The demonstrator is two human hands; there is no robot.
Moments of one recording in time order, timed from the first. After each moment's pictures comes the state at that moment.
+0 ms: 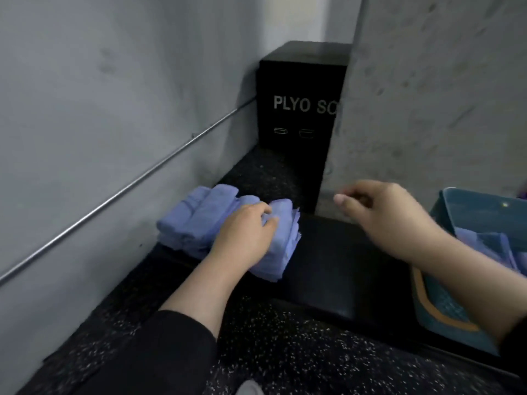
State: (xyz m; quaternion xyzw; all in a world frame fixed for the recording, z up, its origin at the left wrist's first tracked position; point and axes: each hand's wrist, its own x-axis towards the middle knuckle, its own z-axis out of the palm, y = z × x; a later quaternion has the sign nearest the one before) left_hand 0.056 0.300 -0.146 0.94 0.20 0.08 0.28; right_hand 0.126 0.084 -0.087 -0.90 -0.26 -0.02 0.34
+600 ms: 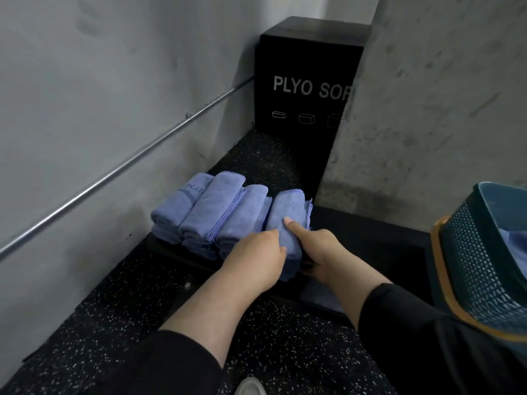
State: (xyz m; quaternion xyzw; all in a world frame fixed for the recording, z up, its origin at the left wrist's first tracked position) left_hand 0.051 0.310 -0.188 0.97 0.13 -0.07 0.21; right_hand 0.143 0.202 -0.226 -0.73 0.13 0.31 0.59
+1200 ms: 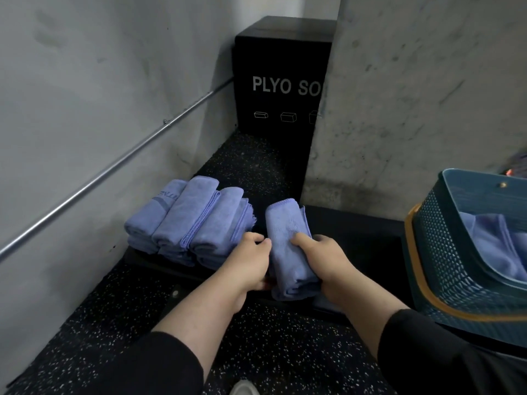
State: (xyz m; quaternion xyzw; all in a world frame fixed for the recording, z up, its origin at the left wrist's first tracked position) left_hand 0.059 0.276 -0.198 0.70 0.30 -0.09 0.64; right_hand 0.125 0.144 -0.219 -0.76 0.10 0.24 0.60
